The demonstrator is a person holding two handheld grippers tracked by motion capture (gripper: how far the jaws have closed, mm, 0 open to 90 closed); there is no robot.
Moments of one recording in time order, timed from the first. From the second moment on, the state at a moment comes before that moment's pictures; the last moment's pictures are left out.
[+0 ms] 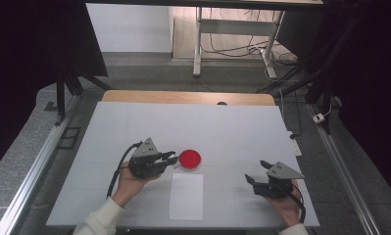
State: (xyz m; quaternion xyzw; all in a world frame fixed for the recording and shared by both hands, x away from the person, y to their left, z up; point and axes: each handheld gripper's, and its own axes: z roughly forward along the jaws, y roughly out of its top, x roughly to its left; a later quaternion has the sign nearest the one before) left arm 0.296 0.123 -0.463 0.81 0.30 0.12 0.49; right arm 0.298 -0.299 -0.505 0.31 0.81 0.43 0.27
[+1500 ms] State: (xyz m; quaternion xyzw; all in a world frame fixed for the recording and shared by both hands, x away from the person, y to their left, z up) left arm 0.301 0.108 -0.461 0.81 0.29 0.12 0.50; right arm 0.297 -0.279 -0.501 0.30 0.80 0.45 0.25
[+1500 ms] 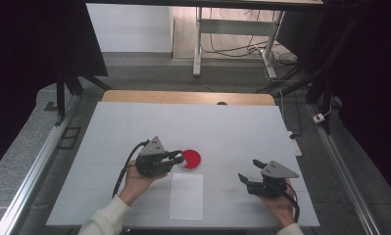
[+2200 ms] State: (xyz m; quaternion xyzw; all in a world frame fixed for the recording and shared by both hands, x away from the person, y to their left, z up) left arm 0.300 0.107 -0.459 0.80 0.29 0.11 0.50; right arm 0.297 -0.249 -0.500 0.29 0.81 0.46 0.24
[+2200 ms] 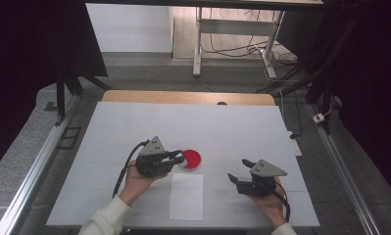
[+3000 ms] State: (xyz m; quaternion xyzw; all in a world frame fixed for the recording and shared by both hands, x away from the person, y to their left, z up) left arm 0.298 0.108 -0.455 0.80 0.29 0.11 0.51; right arm 0.292 -0.204 -0.503 0.25 0.83 0.45 0.22
